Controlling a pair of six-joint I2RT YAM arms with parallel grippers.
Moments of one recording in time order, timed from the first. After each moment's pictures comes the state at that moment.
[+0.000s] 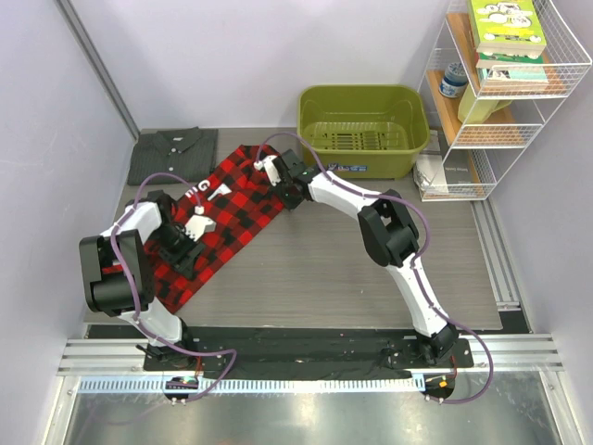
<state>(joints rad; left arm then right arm) 0.17 1.64 0.99 -0.98 0.24 0.91 0.70 2.35 1.94 -0.54 -0.02 -0.16</state>
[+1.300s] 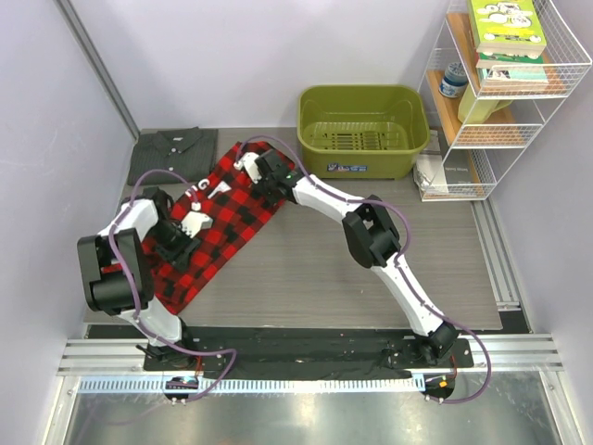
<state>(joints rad) 0.21 1.63 1.03 -0.98 0.24 0.93 0.74 2.52 2.16 -0.45 0.04 -0.26</state>
